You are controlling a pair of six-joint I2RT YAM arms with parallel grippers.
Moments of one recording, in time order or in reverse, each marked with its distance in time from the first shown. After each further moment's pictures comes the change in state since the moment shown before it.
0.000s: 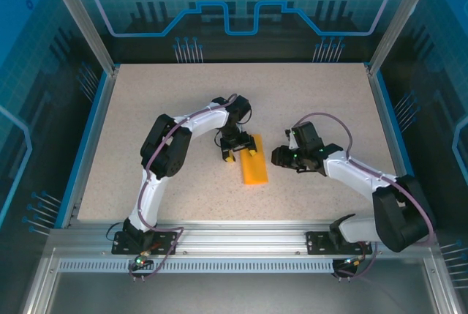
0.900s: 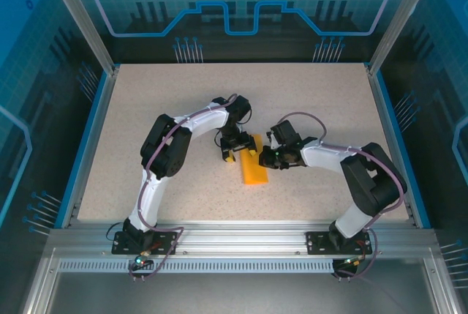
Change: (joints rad) left arm 0.000 0.000 0.000 0.000 0.000 0.000; right arm 0.098 0.297 0.119 0.087 -0.047 0.065
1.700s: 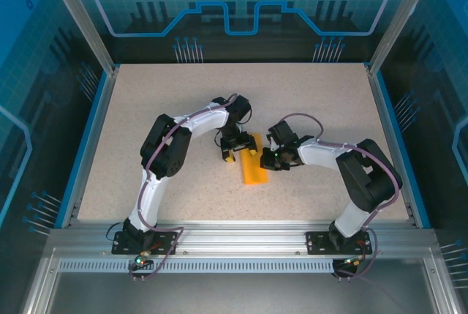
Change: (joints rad) left arm -0.002 -0.009 0.000 0.003 0.000 0.011; right arm 0.005 0.043 0.029 -0.060 0.040 -0.001
